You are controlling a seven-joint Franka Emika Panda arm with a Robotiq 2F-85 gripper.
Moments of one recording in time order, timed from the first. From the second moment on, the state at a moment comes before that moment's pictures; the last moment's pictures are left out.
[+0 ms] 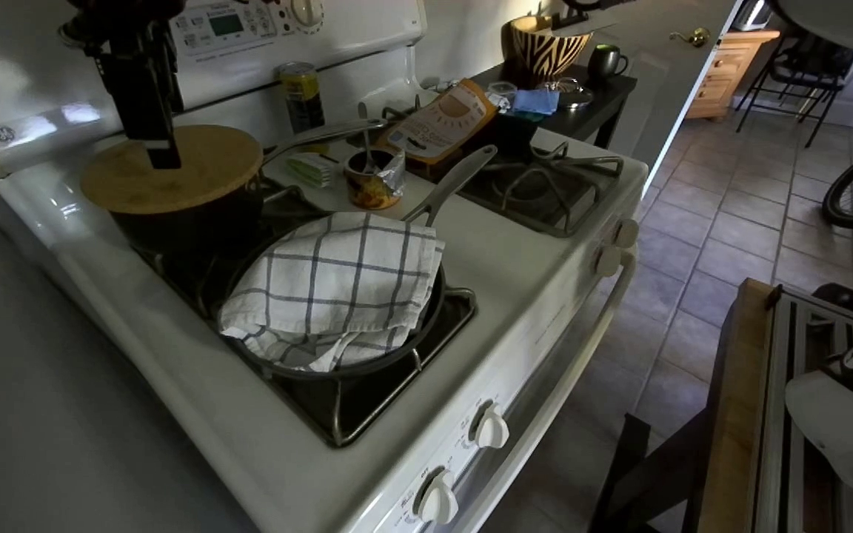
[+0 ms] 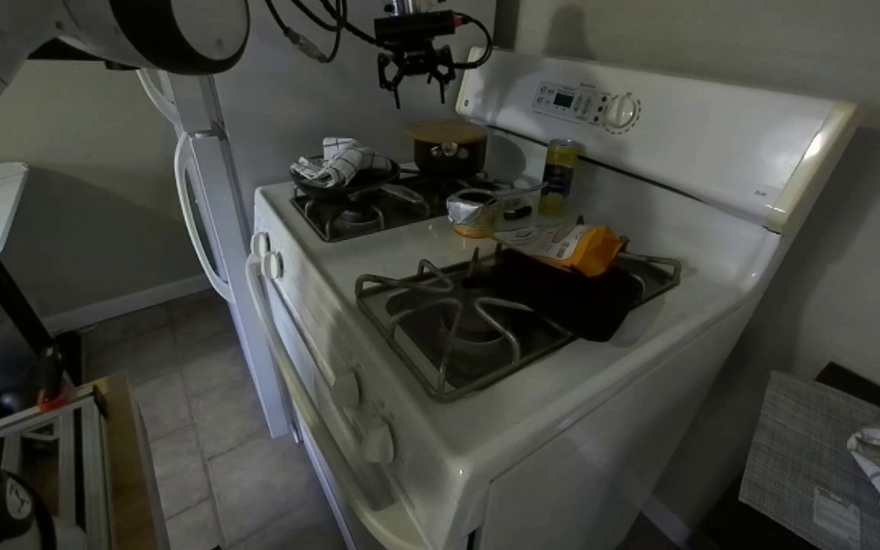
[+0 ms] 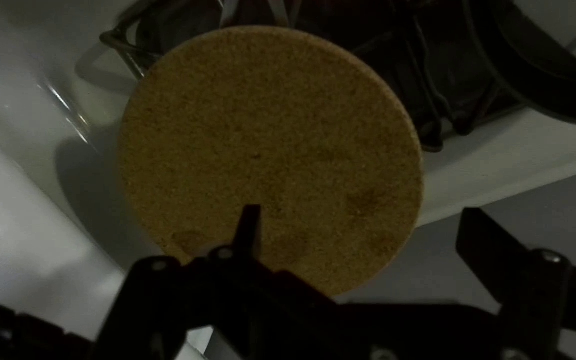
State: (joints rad) arm 0.44 0.83 0.10 -0.75 -0.16 1.80 -0.48
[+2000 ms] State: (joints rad) arm 0.49 0.76 0.05 -0.95 -0.24 1.90 -0.40
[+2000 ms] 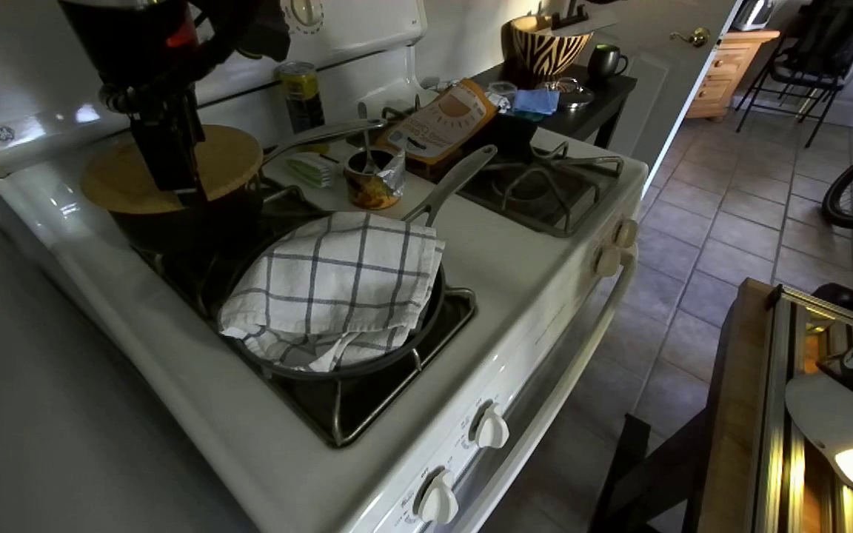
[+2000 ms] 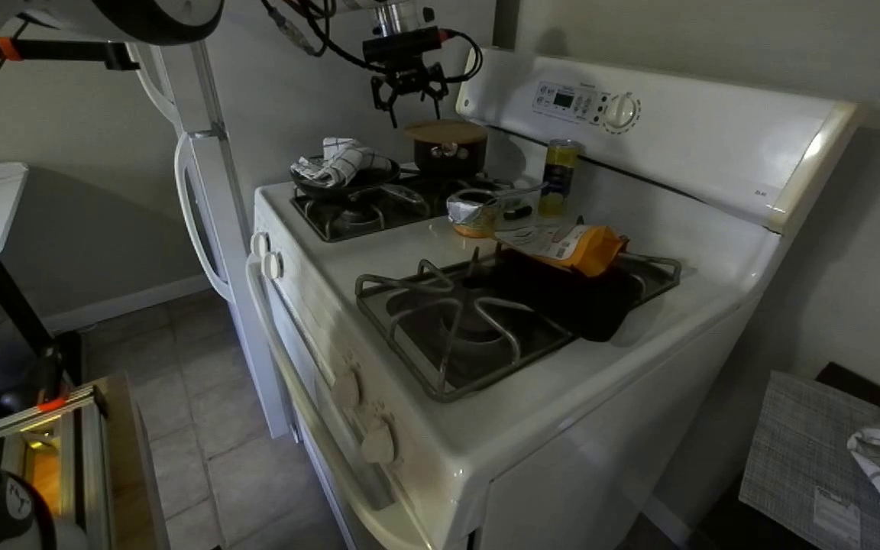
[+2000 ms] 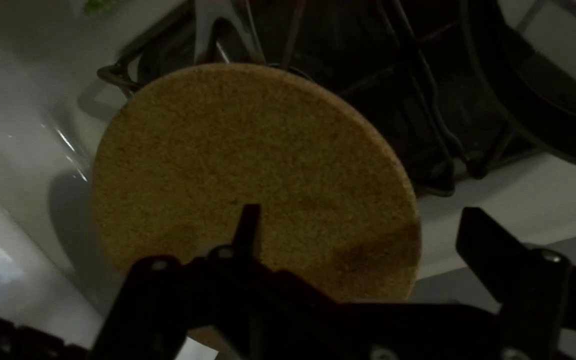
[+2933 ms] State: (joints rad) arm 0.49 0.73 0.02 -1.04 -0.25 2.03 -0.40
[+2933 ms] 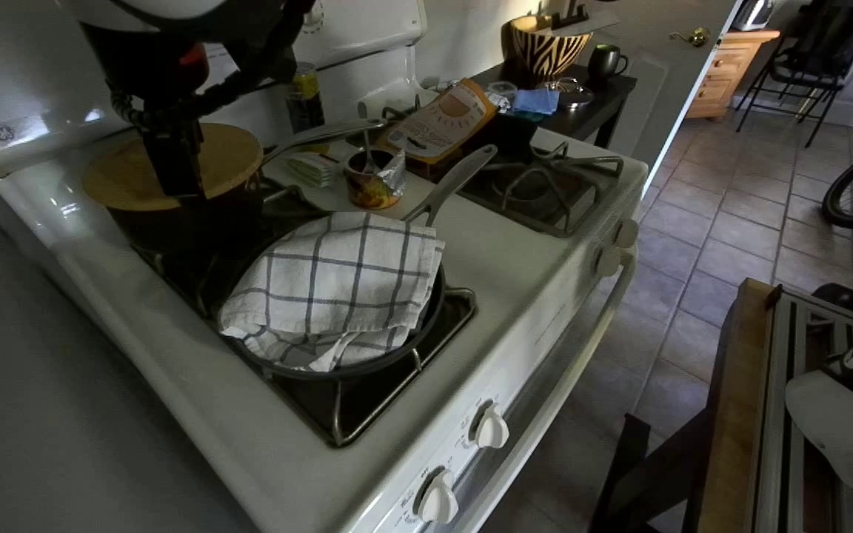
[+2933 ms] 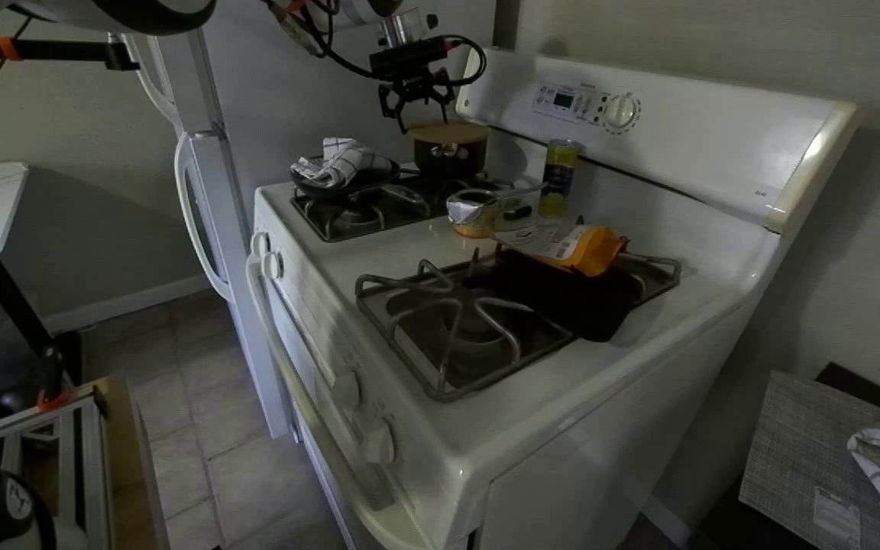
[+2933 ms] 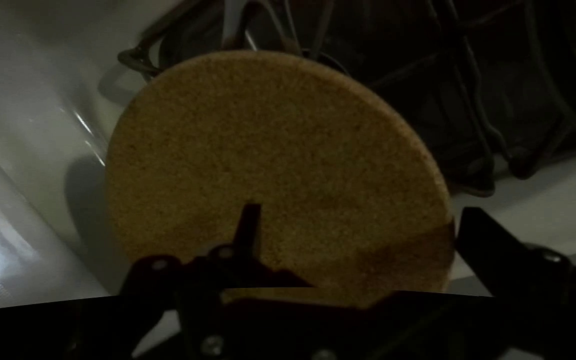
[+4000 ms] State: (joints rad) arm 0.48 0.66 0.07 -1.06 -0.21 2.01 -0.48
